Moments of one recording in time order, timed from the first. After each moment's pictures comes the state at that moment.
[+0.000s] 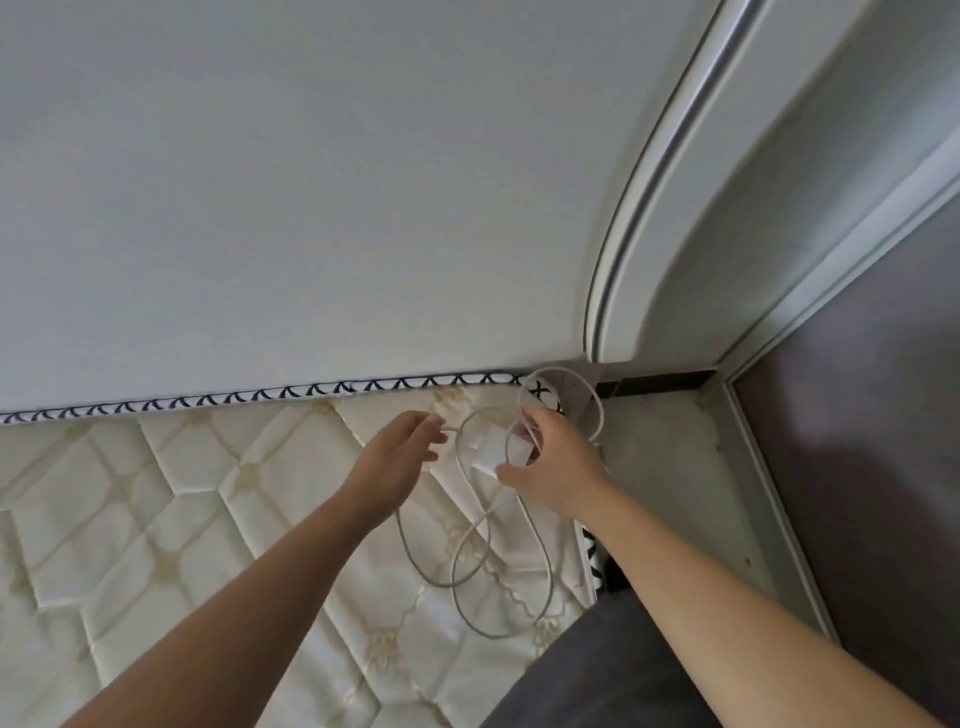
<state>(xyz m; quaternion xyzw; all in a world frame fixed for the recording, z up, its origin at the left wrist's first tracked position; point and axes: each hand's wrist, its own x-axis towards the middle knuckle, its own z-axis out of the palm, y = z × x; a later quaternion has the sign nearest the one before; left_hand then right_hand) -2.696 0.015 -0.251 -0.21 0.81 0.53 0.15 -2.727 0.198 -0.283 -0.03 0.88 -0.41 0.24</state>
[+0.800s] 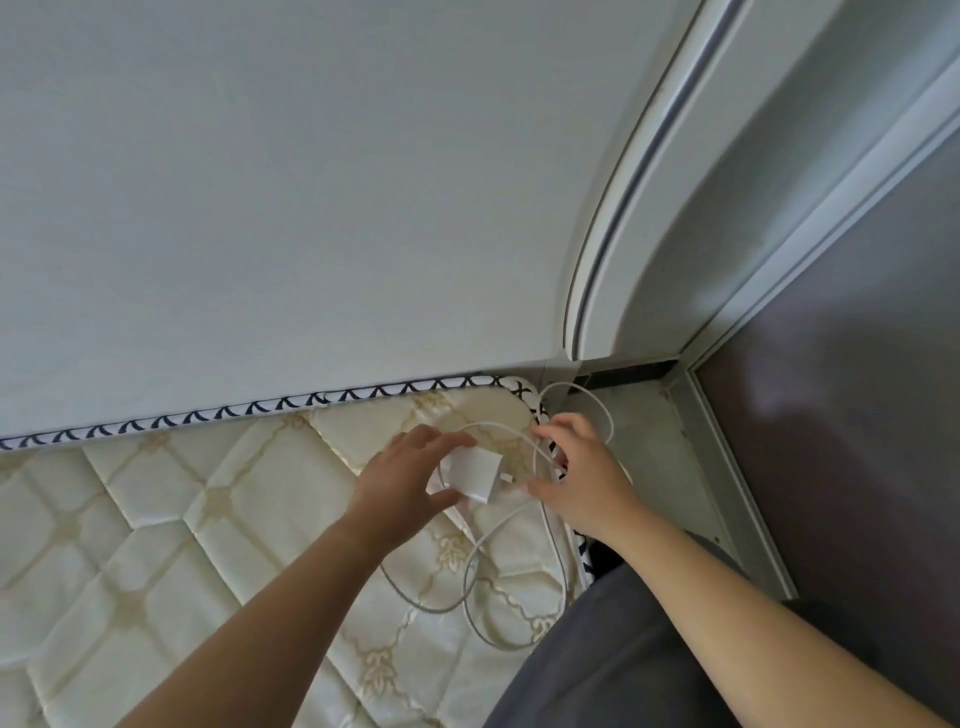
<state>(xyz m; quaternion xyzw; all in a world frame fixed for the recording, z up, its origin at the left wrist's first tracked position) -2.697 0.010 -0.296 0.10 0.96 0.23 0.09 -2.711 0.231 -0.294 -0.04 0.91 -0.38 0.17</state>
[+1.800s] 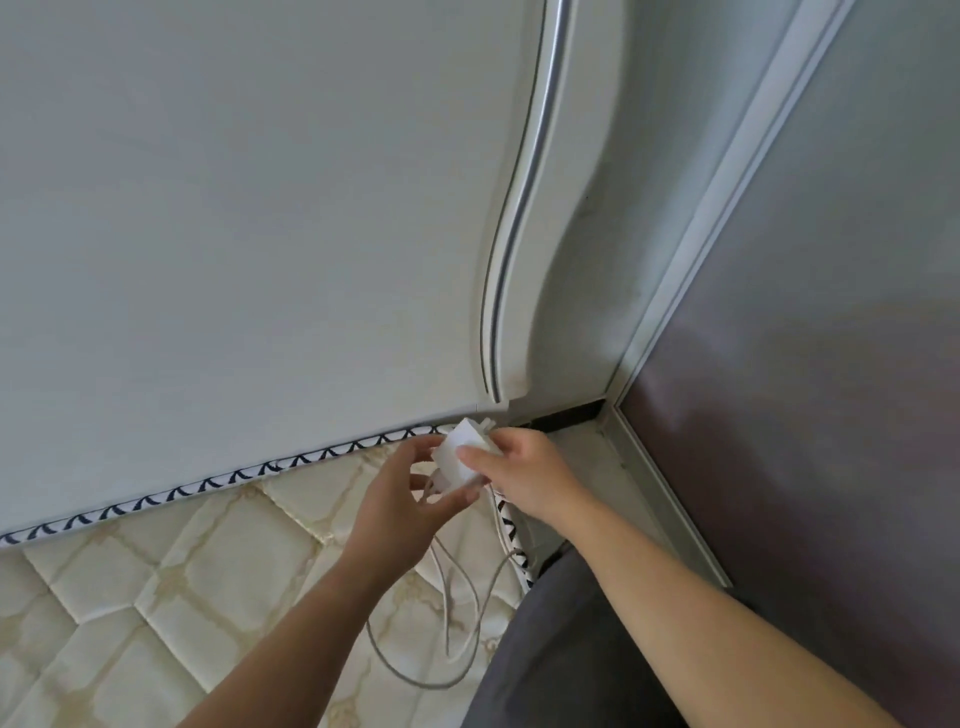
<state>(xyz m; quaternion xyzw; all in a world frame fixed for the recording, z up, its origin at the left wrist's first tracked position) -2.682 0.072 -0.219 -0.01 0.84 0.53 0.07 -2.704 0.229 -0.205 0.06 0.79 -0.59 0.15</state>
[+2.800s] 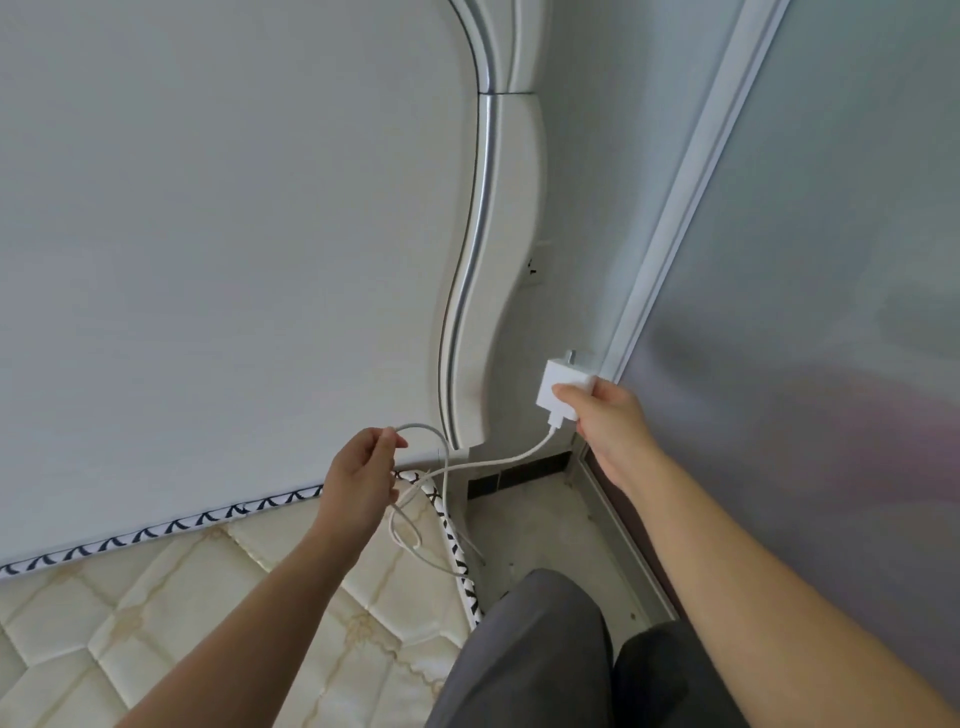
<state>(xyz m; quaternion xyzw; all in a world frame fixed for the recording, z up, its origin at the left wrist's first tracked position) -2.706 0.100 -0.165 -0.10 0.75 0.66 0.01 -2.745 0.344 -0.149 0.19 0.70 -0.69 -0.04</state>
